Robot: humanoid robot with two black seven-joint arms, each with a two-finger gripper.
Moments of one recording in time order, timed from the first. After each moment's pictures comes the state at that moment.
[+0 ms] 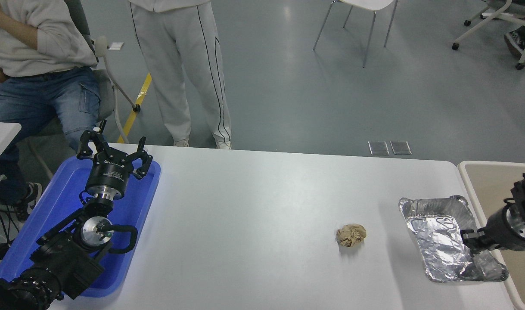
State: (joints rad) left arm -0.62 0.18 -0.87 -0.41 -0.09 -0.57 -0.51; right arm 1.71 -0.64 -1.33 1.35 -0.57 0.36 0.04
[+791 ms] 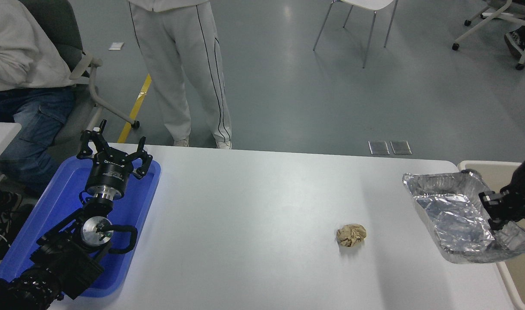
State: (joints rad) left arm -0.62 0.18 -0.87 -0.41 -0.09 -0.57 -0.51; right arm 2.18 -0.68 -1.43 1.44 -0.53 0.76 0.04
